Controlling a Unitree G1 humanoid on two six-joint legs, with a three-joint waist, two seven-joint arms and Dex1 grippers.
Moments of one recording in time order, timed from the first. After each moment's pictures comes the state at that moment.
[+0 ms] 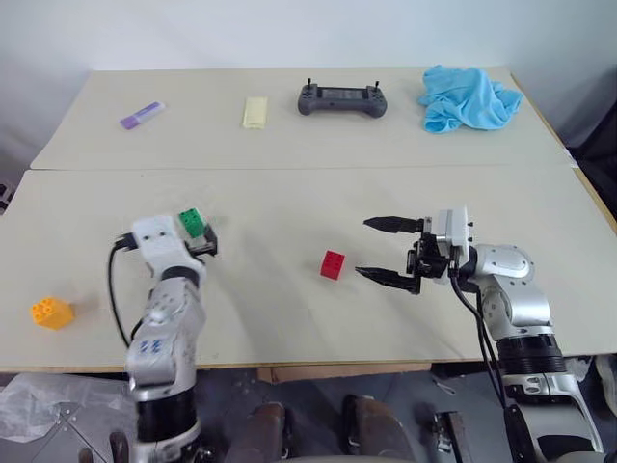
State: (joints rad) left arm -0.28 0.04 0.21 -0.31 -0.15 0.69 0.36; right arm -0.48 -0.47 -0.03 0.15 0.43 0.00 1.31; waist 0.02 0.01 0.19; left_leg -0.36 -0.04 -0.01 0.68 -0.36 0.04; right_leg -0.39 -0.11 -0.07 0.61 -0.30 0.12
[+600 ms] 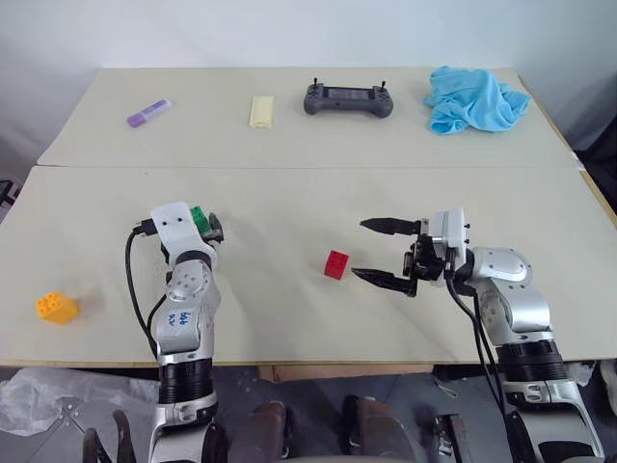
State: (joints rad) left arm -0.41 0.04 0.25 -0.07 -0.08 0.48 0.33; right arm -0.44 -0.47 -0.02 0.10 0.44 0.03 1.26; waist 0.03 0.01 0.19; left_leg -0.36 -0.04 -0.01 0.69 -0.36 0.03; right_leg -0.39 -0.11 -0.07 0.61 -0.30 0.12
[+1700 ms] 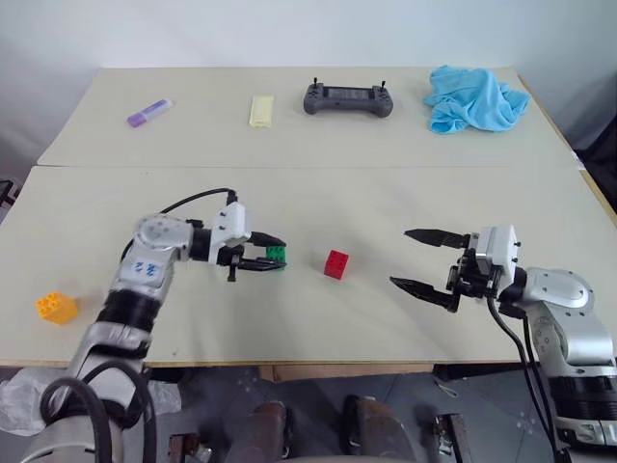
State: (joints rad) left arm -0.83 0.50 -0.17 0.69 -0.20 -0.18 -1.31; right arm -0.20 -0.64 -0.16 -0.09 0.48 0.07 1.17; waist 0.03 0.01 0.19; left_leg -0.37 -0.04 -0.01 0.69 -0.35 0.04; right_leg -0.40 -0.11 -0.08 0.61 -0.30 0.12
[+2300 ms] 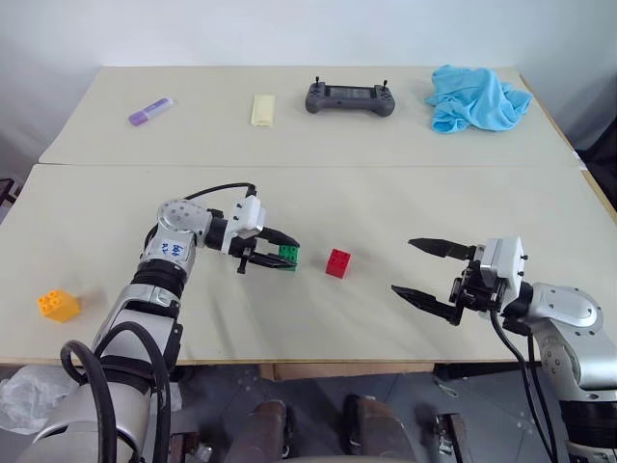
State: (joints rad) left arm -0.96 0.45 -0.15 0.99 -0.15 -0.32 -1.50; right arm -0.11 -0.65 -0.17 -0.20 0.51 0.11 1.10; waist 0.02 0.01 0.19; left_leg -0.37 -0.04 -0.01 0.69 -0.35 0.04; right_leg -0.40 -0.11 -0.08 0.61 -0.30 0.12
